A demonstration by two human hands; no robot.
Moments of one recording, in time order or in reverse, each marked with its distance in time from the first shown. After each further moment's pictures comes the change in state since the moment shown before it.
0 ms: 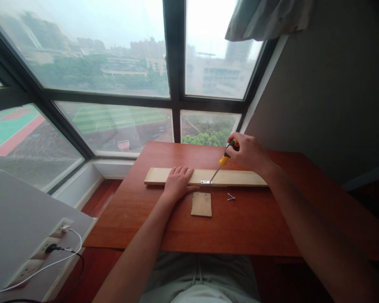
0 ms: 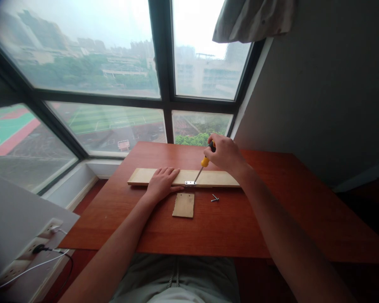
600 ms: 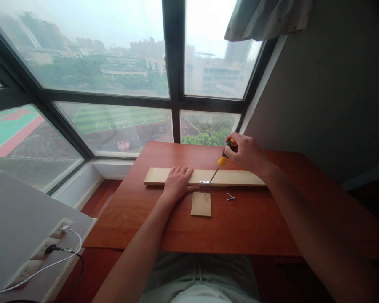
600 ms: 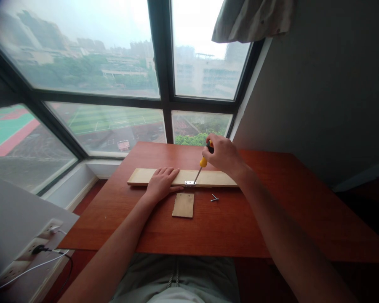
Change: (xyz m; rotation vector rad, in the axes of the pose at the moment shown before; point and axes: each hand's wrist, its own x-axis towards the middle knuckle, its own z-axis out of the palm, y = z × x) left_hand 0.000 -0.001 0.000 0.000 0.020 0.015; right_hand -0.002 -0.003 0.000 0.003 -0.014 -0.033
